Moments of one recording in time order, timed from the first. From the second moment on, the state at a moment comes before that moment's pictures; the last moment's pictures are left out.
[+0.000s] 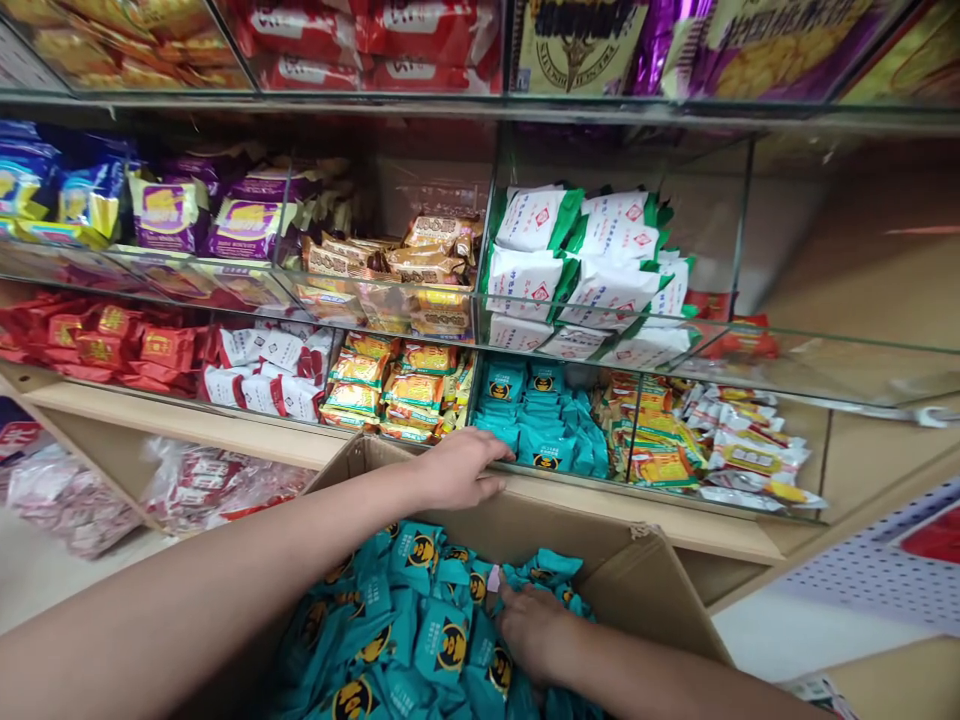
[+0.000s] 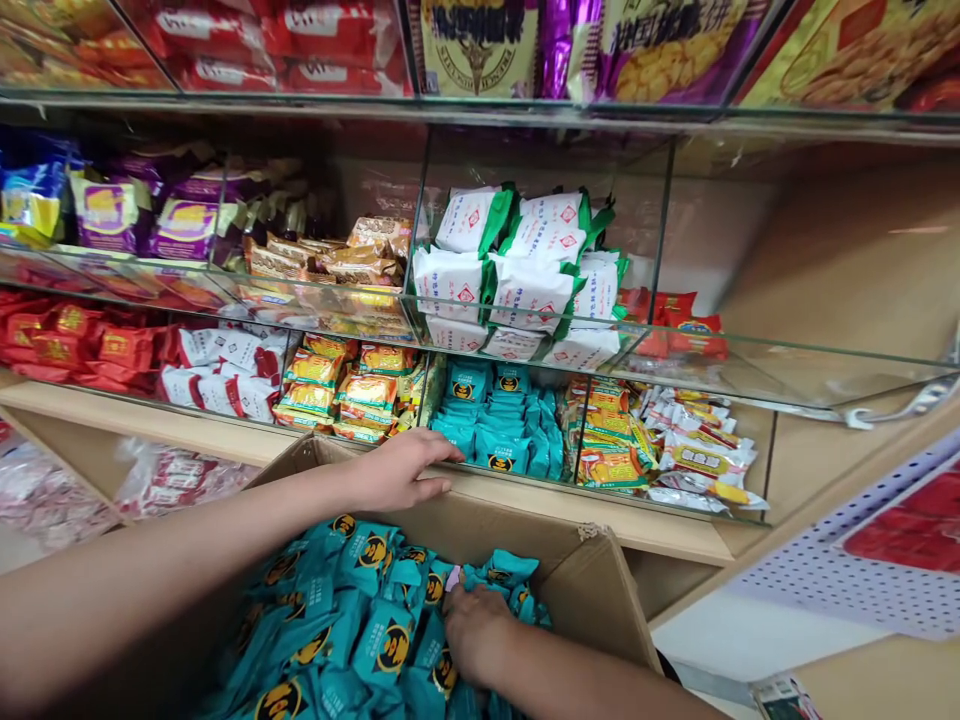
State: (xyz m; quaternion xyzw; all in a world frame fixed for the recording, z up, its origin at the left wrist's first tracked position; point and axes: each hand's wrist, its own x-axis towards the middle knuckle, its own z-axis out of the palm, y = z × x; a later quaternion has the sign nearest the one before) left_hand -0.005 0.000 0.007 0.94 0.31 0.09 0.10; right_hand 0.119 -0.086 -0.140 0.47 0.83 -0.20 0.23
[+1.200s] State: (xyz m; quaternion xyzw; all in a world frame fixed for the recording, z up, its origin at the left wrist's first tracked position) left_hand -0.001 -0.015 0.034 0.50 0.28 0.16 0.81; right_hand 0.179 -0.068 -0.018 0.42 0.71 -0.23 -0.52
